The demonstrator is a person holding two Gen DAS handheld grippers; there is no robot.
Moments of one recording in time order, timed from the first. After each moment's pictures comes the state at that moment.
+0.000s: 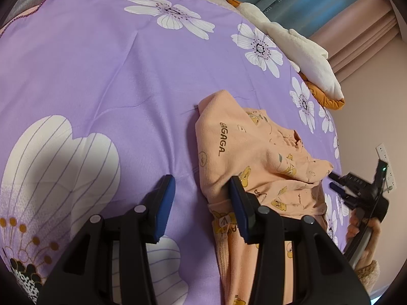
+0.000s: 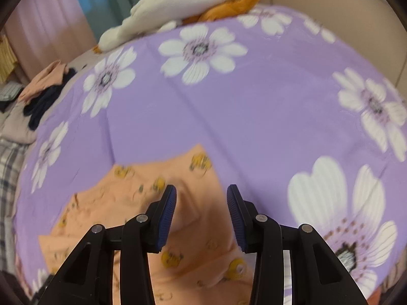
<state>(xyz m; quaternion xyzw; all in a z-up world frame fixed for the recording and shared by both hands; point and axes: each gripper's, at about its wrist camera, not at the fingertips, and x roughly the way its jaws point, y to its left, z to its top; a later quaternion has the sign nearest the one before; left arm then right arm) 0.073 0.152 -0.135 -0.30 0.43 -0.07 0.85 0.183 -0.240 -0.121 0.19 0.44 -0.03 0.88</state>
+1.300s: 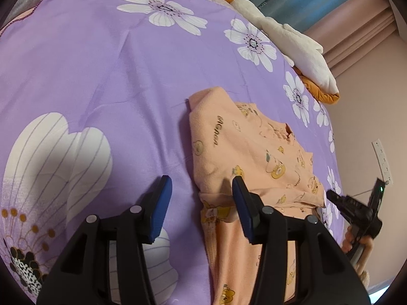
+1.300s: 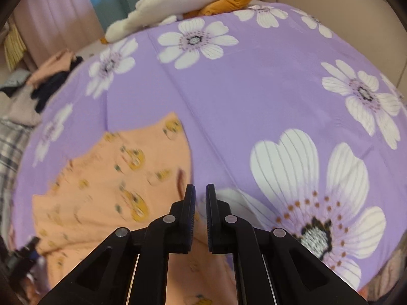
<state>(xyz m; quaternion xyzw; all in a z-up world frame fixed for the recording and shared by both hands) 0.072 0.145 -0.127 -0.29 0.44 -0.09 0.84 0.137 -0.271 -0.124 0.18 0.43 -0.01 0.88</state>
